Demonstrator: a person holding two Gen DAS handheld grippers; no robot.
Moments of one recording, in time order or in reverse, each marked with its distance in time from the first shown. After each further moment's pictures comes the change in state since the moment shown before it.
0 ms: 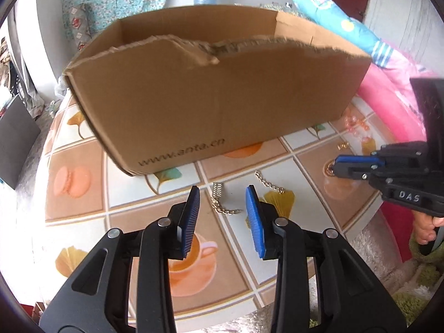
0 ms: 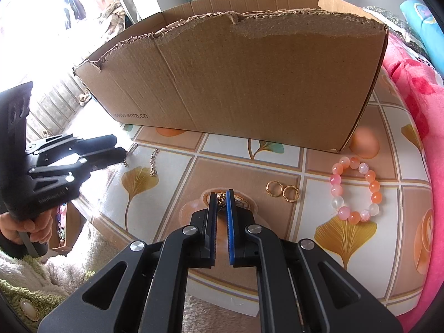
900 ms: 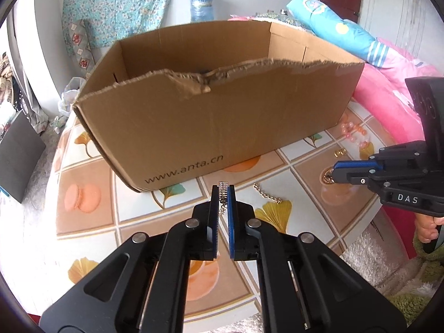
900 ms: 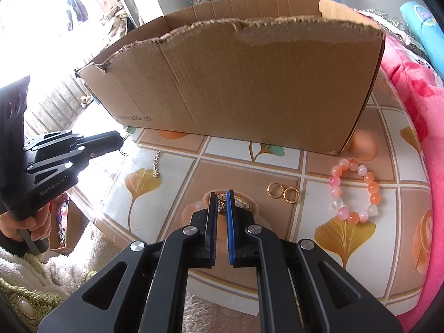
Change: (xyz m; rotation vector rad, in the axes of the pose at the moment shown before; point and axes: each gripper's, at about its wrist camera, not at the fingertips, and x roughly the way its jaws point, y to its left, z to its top) left arm -0.024 -0.003 -0.001 0.042 -0.076 0.029; right arm -0.011 0.006 -0.006 0.000 -0.032 -0.001
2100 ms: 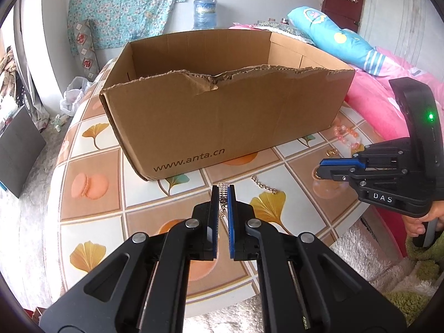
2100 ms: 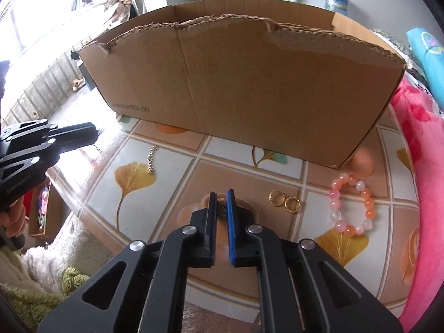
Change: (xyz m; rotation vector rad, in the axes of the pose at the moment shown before) left arm -0.014 0.003 -0.010 -0.035 -0.033 -0.012; right arm 0.006 0.021 -0.002 -0.114 0.016 -0.101
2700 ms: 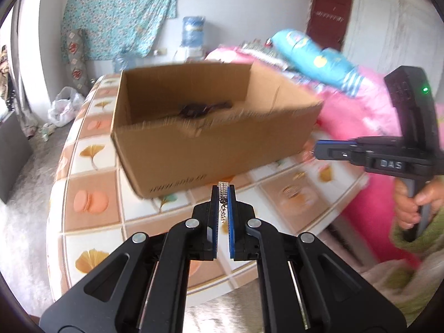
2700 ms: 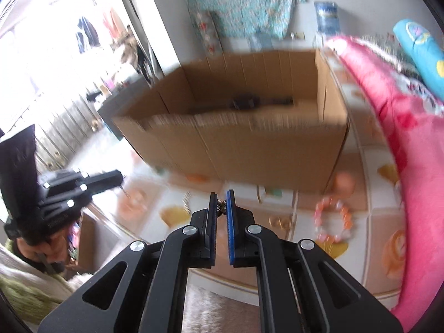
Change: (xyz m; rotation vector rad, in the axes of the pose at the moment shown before) left arm -0.053 0.000 0.019 -0.012 -0.118 -0.134; right arm -0.088 -0.015 0.024 0.124 -0.209 0.145
